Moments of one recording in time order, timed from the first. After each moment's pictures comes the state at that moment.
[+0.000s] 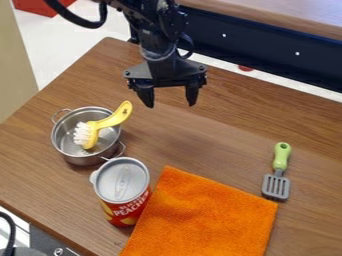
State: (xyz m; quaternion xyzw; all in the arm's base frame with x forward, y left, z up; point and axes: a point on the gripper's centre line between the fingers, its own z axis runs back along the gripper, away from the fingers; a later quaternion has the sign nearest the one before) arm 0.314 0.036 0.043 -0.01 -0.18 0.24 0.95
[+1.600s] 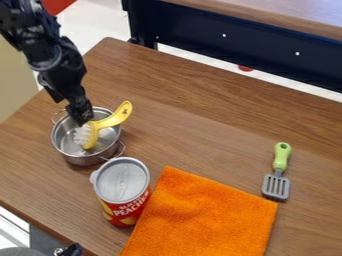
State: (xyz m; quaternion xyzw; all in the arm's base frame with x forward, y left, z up) arm 0.244 0.153 0.025 0.09 -0.13 -0.16 0.97
